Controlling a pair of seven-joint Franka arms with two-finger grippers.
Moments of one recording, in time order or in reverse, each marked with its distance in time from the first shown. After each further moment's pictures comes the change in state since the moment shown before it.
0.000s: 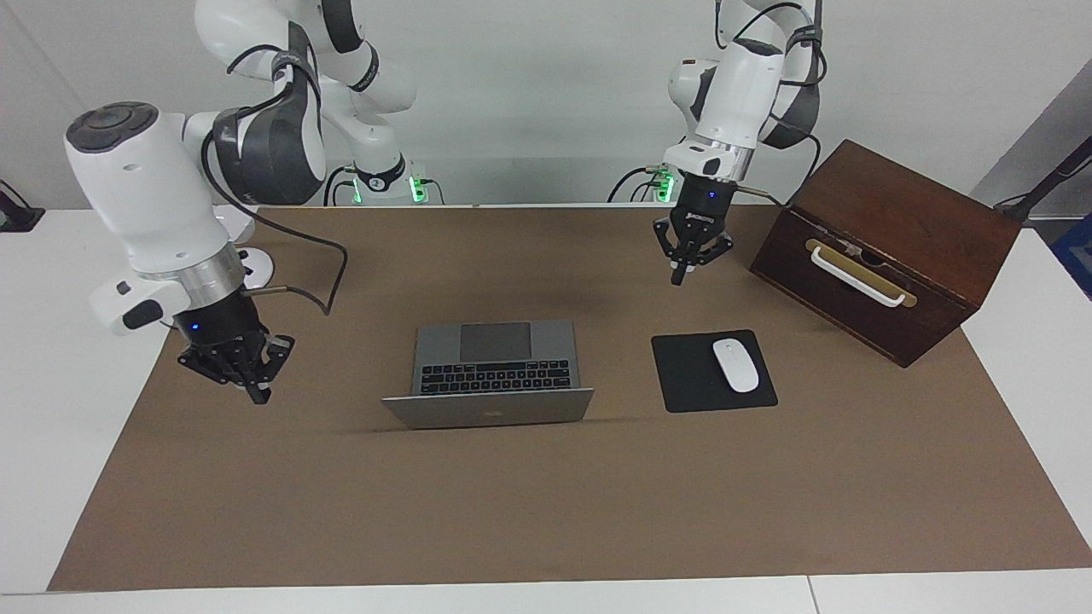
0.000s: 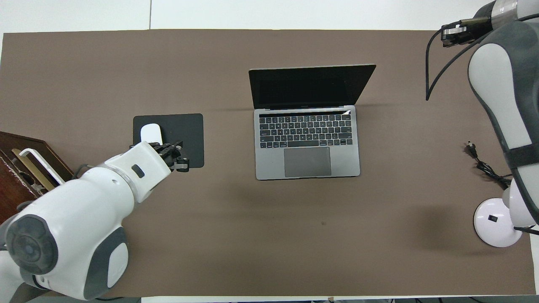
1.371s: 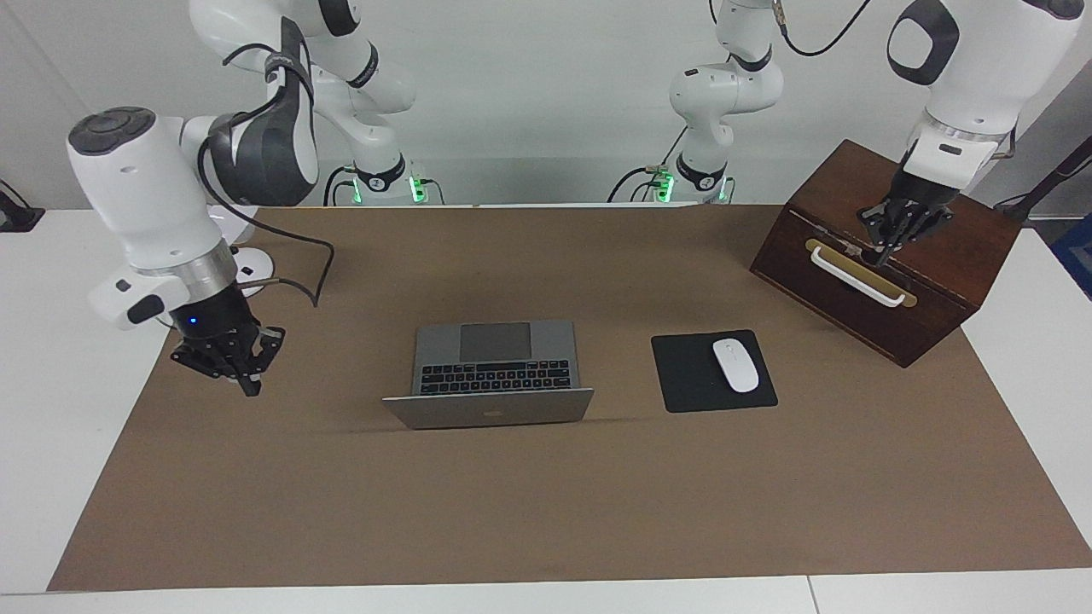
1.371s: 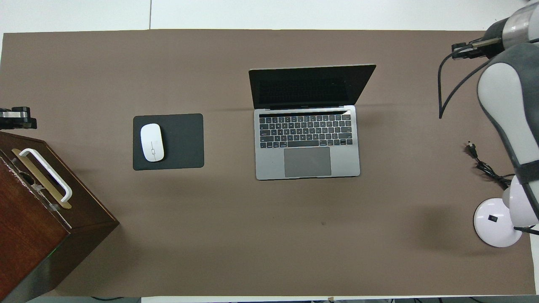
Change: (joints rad) left arm 0.486 0.222 0.024 0.667 0.100 -0.834 0.081; right arm -0.031 -0.030 -0.004 -0.116 -0.001 0.091 -0.169
